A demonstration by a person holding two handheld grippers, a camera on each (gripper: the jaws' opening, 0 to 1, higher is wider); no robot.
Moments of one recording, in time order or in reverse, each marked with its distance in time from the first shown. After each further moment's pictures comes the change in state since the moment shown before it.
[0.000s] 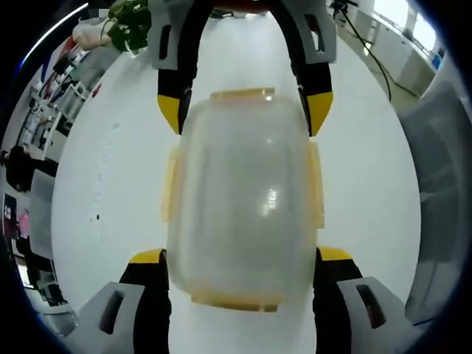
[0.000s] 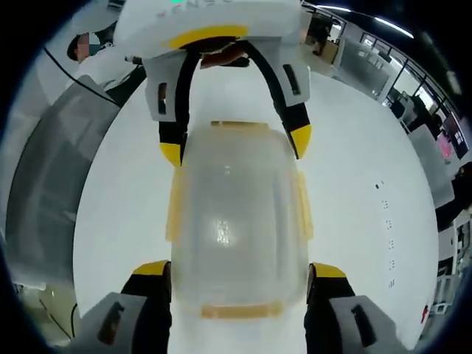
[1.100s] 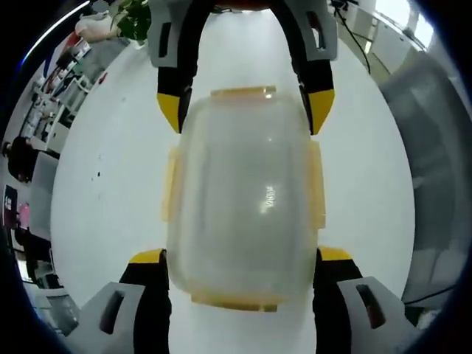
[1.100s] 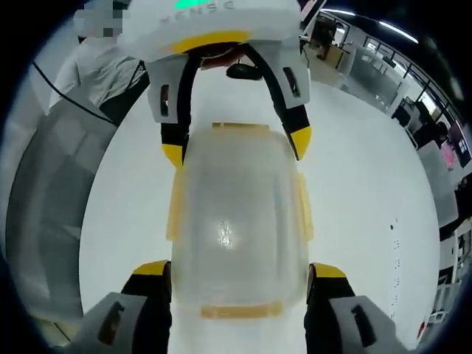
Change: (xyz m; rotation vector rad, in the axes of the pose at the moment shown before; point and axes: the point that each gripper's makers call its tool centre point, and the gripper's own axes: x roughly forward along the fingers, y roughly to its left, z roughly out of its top) left arm -0.029 -0.018 -0.085 -0.015 0.015 0.007; right arm 0.031 0.025 0.082 -0.018 -0.021 0.010
